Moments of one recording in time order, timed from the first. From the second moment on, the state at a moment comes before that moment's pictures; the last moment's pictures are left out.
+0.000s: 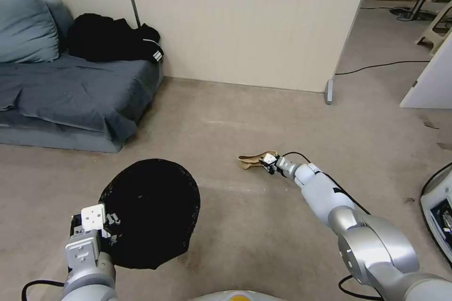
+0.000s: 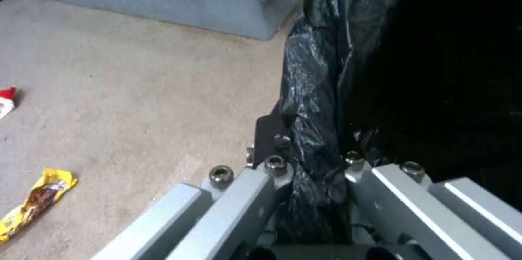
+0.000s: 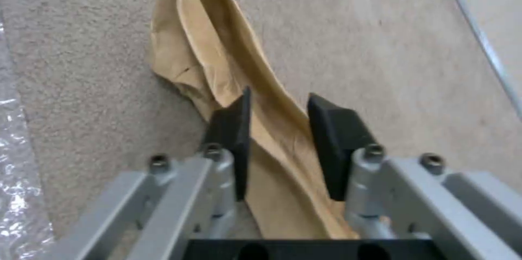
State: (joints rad) left arm 1.86 -1.52 -0.61 -2.50 -0.11 0.64 -0.44; right arm -0.37 1.45 0.25 0.30 -0.67 0.40 -0.36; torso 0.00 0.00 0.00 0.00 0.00
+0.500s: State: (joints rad) left arm 1.85 -1.53 -0.59 -2.50 -0.09 0.64 -0.43; right arm -0.38 1.47 0.21 0.29 -0.90 0.42 -0.26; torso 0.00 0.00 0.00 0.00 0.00
